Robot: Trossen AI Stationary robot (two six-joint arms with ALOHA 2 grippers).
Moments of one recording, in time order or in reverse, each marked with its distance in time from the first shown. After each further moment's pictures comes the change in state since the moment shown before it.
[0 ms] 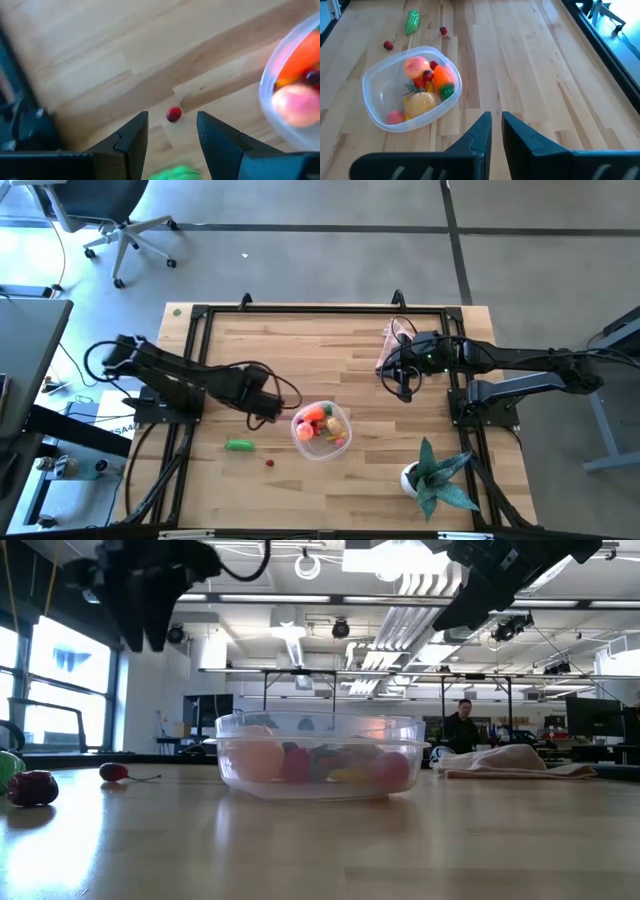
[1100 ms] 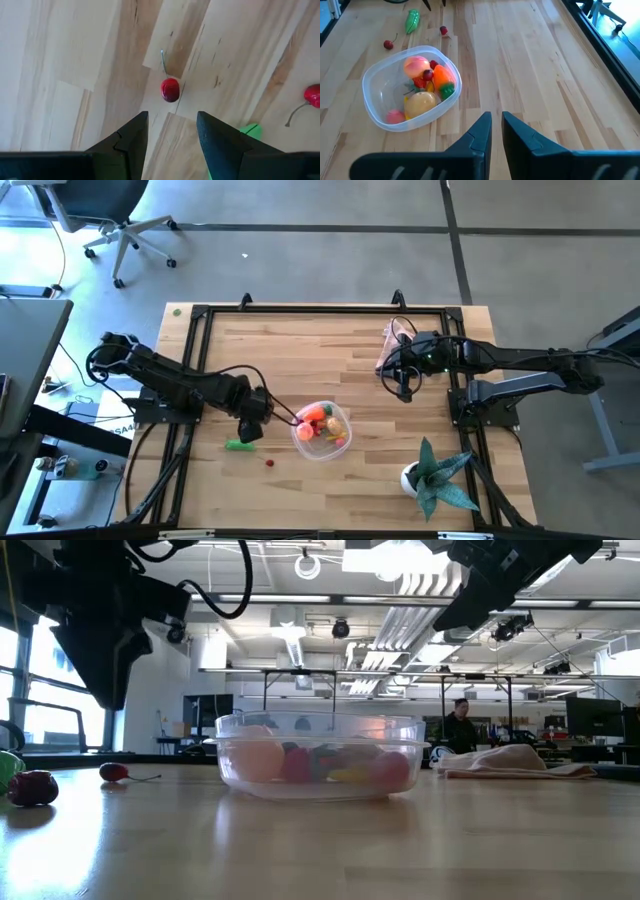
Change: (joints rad) left arm 0.006 -0.140 -0.395 0.397 0.163 0.804; right arm 0.000 0.000 0.000 0.002 0.000 0.000
